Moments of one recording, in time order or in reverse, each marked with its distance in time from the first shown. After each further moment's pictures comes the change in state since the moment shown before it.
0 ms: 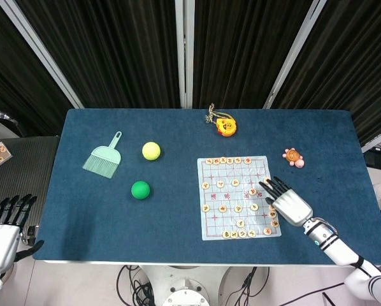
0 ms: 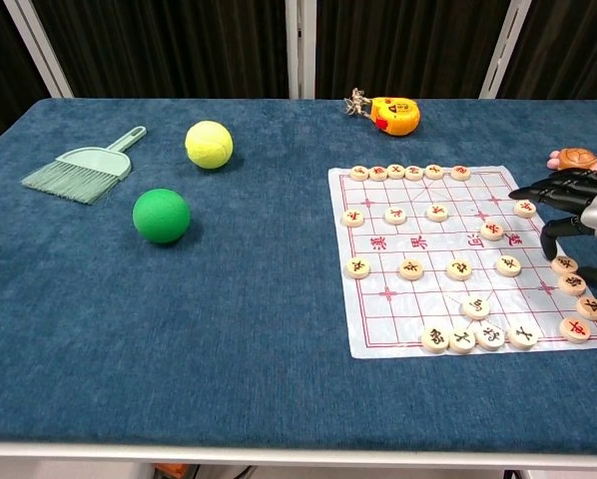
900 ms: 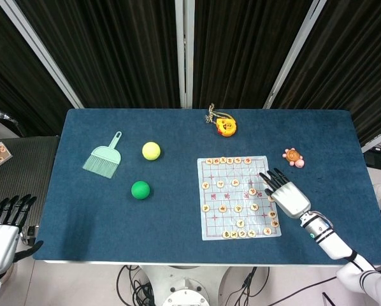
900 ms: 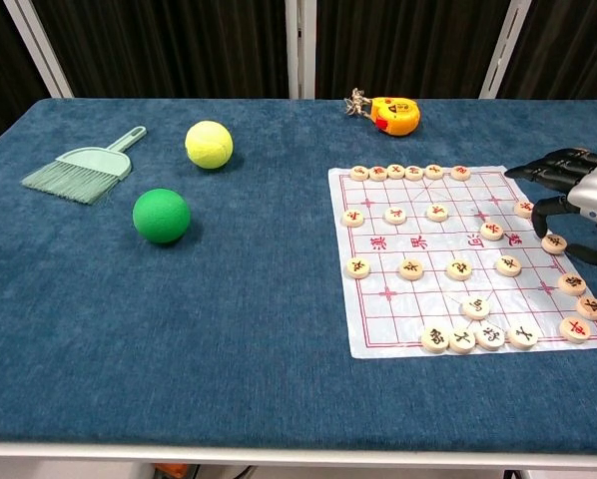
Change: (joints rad) left arm 0.000 0.009 0.004 0.006 0.003 0.003 -0.017; right arm 0.024 -0.059 0.040 0.066 0.051 -0.022 -0.013
